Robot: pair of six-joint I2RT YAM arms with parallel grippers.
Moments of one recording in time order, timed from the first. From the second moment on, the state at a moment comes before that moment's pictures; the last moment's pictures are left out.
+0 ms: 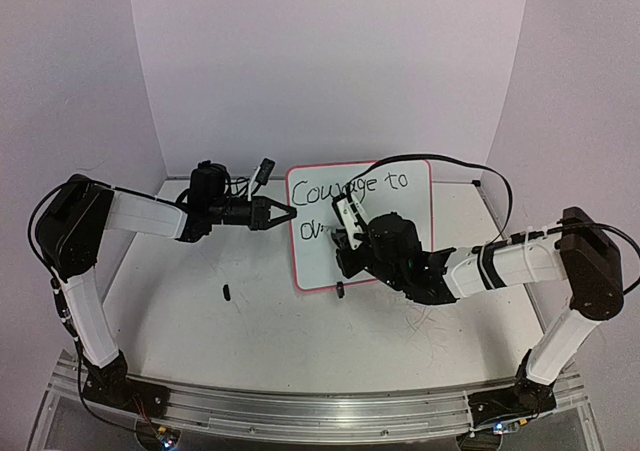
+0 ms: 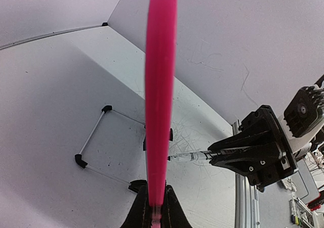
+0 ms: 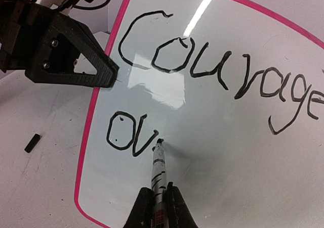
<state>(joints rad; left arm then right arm) -0.51 1.84 1.07 0.51 0.86 -0.36 0.97 1.69 0.92 0.44 0.37 0.00</state>
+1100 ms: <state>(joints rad) -0.51 1.84 1.07 0.51 0.86 -0.36 0.98 1.69 0.91 0.47 0.47 0.05</state>
